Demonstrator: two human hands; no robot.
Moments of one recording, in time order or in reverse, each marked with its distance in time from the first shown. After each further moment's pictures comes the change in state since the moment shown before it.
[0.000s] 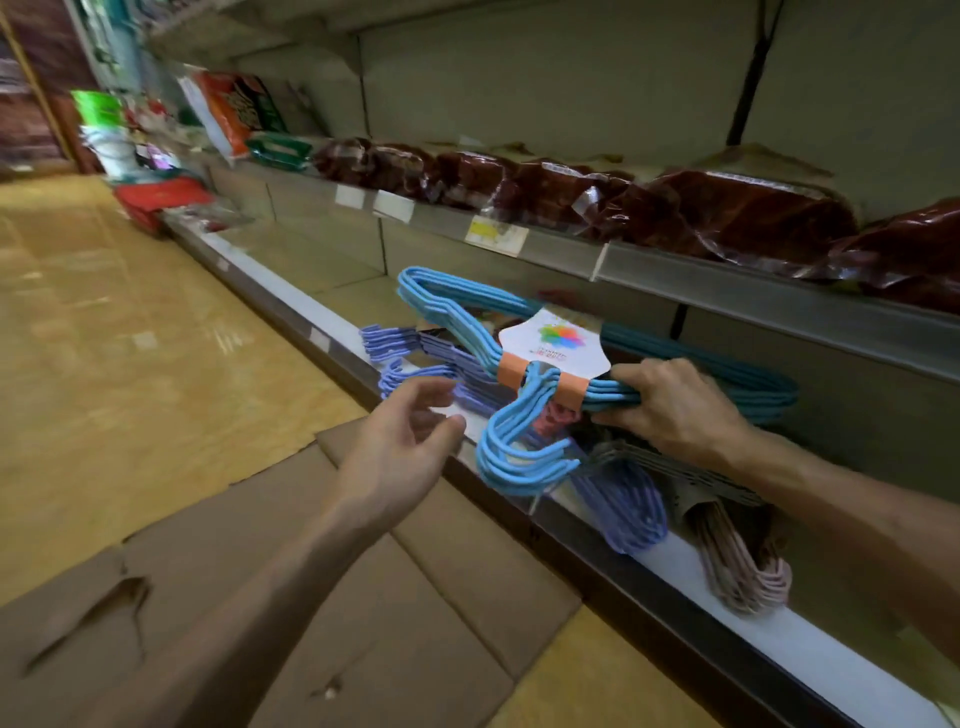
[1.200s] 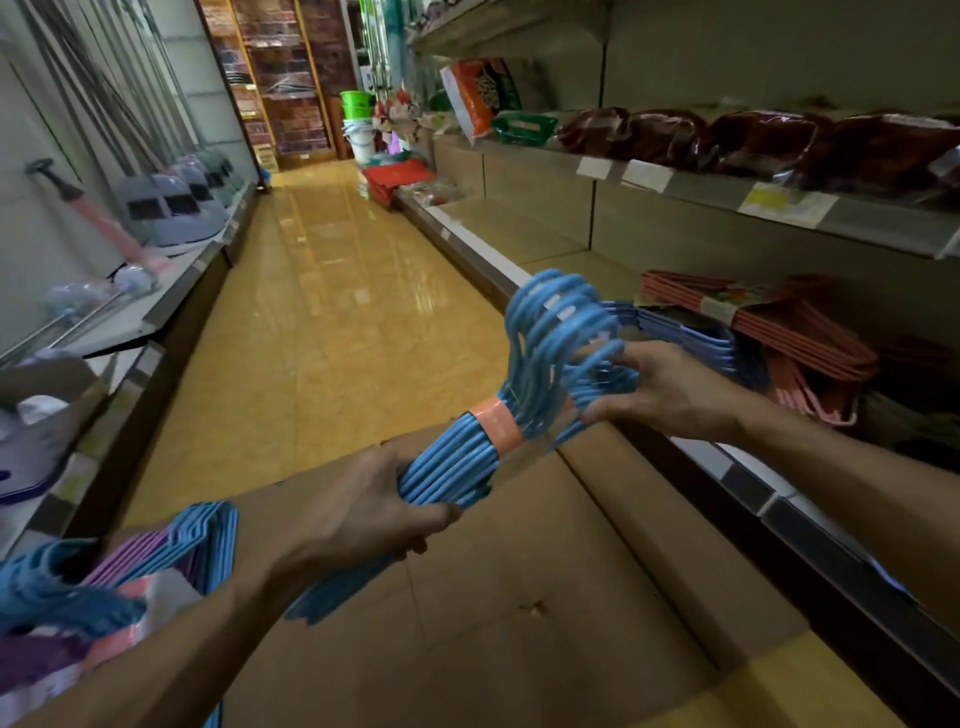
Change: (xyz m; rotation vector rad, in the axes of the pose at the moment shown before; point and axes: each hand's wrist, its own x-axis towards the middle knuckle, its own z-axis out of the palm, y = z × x) left_hand -0.129 -0.078 -0.188 0.266 -0.120 -0.343; right_hand 0.065 -0.198 0.062 0.737 -0.387 -0.374
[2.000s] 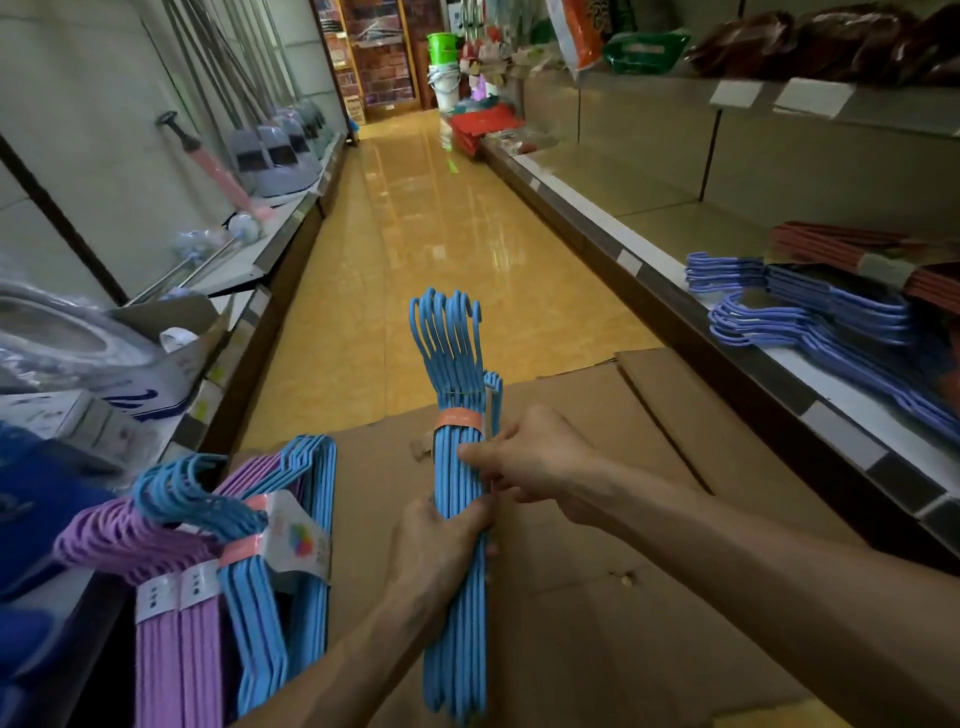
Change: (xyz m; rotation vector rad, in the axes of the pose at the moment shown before) left_hand -0.042 -0.067 0.060 -0.630 0.520 -0.454; right_hand 0.038 -0.118 0.194 0.427 -0.137 0.510
